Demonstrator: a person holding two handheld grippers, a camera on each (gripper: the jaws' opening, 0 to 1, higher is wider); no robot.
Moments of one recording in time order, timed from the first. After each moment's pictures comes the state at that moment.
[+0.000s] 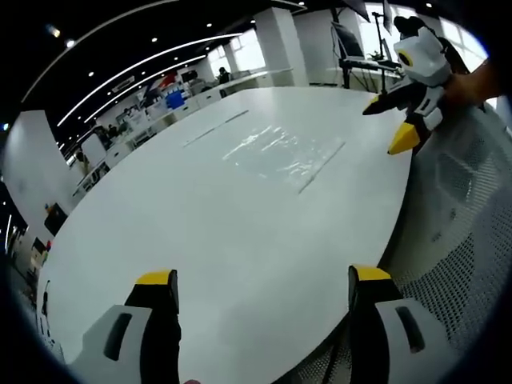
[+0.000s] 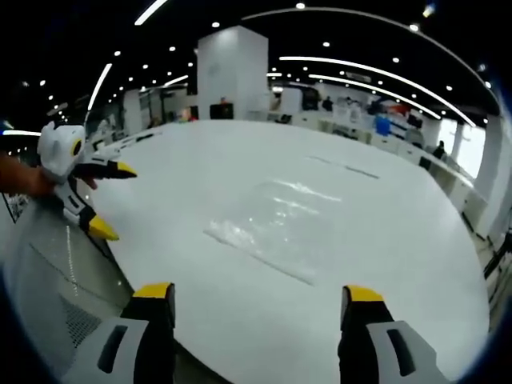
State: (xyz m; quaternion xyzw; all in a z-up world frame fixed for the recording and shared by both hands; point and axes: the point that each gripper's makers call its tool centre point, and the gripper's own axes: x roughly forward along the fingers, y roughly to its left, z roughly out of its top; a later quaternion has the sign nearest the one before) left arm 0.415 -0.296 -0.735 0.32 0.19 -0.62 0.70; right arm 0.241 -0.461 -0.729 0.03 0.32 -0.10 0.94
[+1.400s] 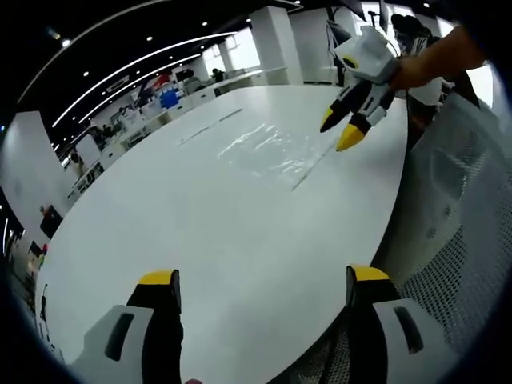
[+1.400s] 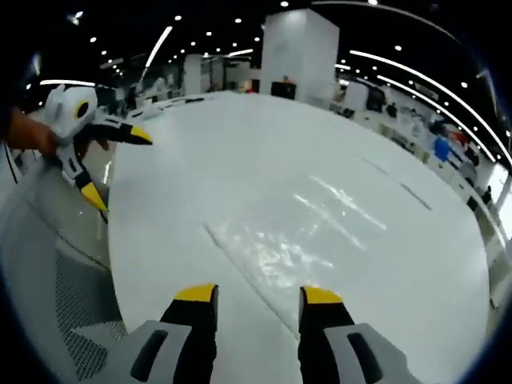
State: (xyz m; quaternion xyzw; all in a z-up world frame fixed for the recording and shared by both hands) left arm 0.408 -0.296 -0.737 0.32 0.18 -0.63 0.68; right arm 0.294 -0.490 -0.762 -0.05 0.40 0.05 0.92
